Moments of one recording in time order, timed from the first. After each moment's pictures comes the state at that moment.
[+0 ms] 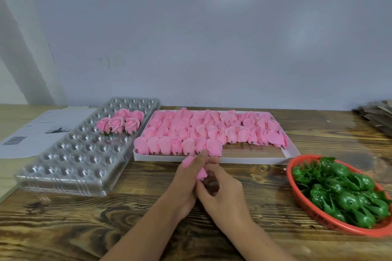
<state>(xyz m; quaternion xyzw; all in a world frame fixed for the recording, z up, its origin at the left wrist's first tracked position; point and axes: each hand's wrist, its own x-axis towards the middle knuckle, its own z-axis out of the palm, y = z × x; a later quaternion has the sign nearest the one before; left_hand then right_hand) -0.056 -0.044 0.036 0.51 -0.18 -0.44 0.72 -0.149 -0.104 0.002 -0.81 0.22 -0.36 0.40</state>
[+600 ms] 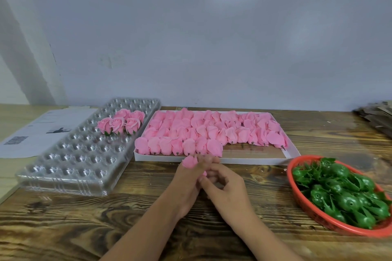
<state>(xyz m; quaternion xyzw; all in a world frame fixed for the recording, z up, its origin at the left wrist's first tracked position) -0.053 -0.042 0.035 0.50 -0.24 -0.42 0.72 -0.150 -0.109 0.010 -0.72 0.20 -0.35 0.57</state>
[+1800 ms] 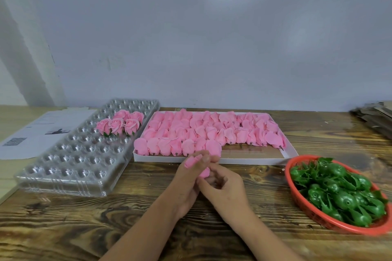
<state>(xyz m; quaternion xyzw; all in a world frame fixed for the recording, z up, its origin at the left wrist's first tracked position) -0.047 -0.046 0.028 0.46 -0.25 -0.46 0.72 -0.149 -0.112 0.006 -0.71 0.16 -0.34 0.60</state>
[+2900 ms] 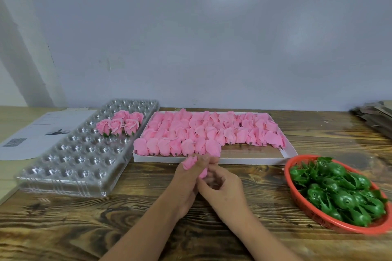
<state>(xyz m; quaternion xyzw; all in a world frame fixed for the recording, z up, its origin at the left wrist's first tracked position) -0.051 -0.045 0.027 0.50 -0.24 -0.42 0.72 -0.147 -0.110 0.006 -0.73 0.19 -0.35 0.55</state>
